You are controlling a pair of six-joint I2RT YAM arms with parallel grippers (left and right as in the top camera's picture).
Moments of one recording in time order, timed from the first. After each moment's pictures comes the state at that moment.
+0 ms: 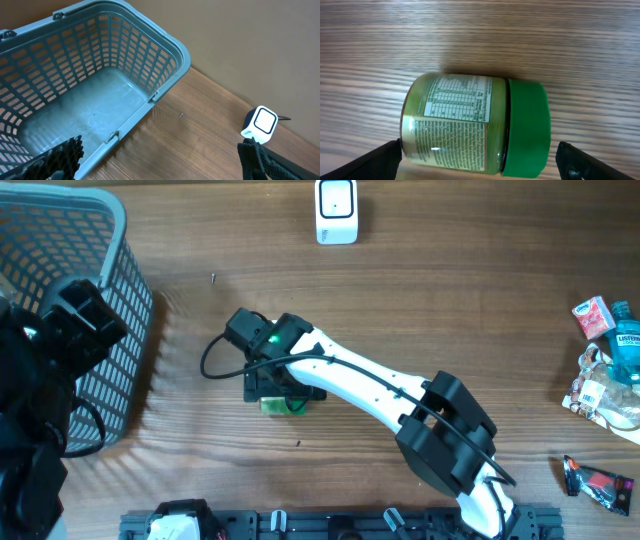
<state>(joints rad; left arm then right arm) 0.05 1.11 1.88 -1.35 -0.29 -0.47 0.94 2.12 1.73 -1.11 -0.06 0.90</state>
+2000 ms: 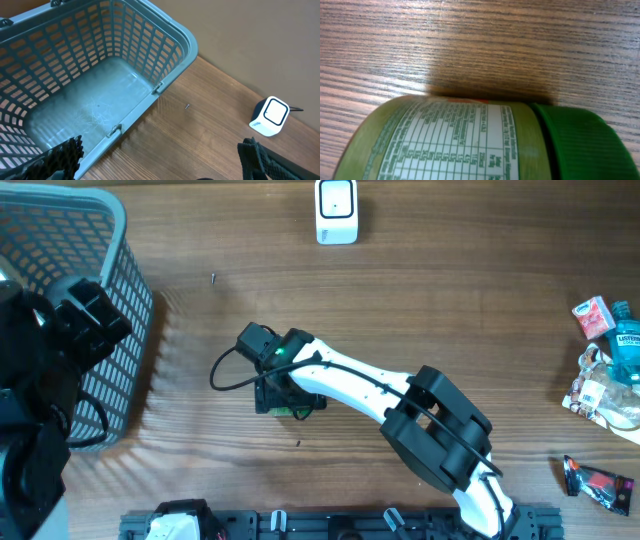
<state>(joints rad) 0.05 1.14 1.88 -1.39 -0.29 -0.47 0.94 2.15 1.57 -0.93 -0.13 0.84</state>
